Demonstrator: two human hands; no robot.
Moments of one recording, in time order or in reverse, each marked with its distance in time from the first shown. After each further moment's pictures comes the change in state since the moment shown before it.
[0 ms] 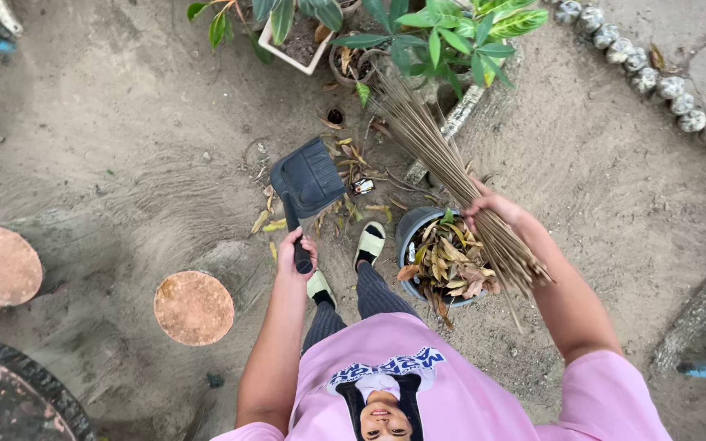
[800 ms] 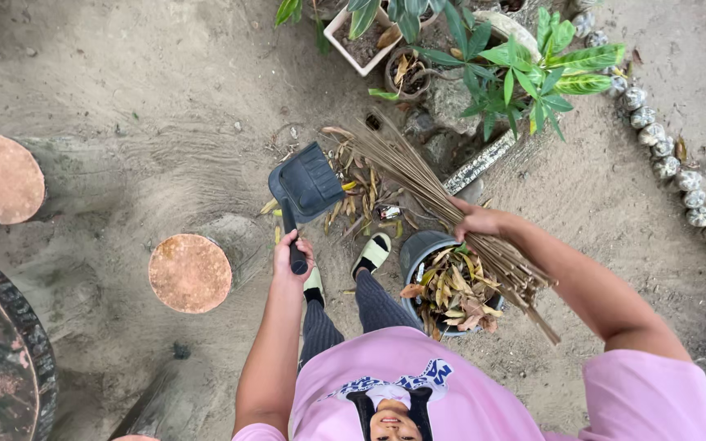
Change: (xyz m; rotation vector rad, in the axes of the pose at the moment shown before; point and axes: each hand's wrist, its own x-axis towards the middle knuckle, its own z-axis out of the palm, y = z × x) left_hand -0.026 0.048 -0.059 -0.338 -0.114 0.054; right_hand 0.065 -0.071 0.140 -0.926 -0.037 0.333
